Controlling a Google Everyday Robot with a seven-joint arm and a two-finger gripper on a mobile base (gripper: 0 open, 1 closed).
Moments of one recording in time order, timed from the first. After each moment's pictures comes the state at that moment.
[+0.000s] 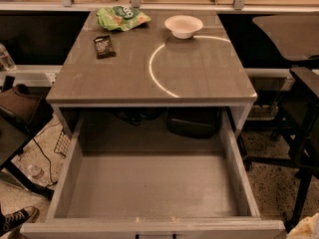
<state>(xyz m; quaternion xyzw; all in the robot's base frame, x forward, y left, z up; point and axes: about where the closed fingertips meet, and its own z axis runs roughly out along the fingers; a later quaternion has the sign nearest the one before) 0.233 -0.265 0.771 -0.64 0.76 -0.02 0.10</state>
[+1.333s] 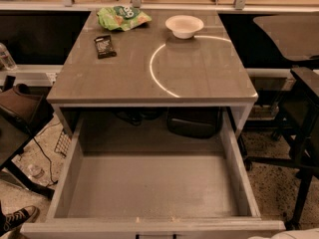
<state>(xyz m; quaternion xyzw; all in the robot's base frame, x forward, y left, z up) 0.221 -0.197 0.613 -0.71 0.70 0.00 0.08</state>
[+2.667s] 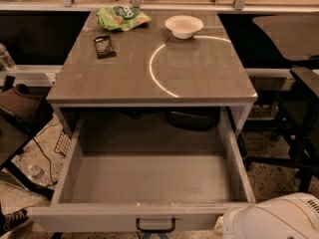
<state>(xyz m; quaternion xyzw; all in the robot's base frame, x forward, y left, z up) 0.291 -0.168 0.610 -0.74 0.66 -0.03 0.12</state>
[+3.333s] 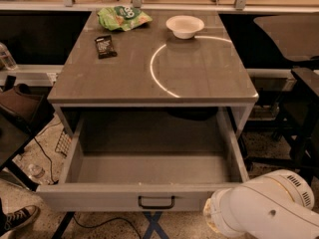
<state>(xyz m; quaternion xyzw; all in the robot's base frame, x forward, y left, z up) 0.333 -0.144 0.619 -0.76 0.64 -0.03 0.14</state>
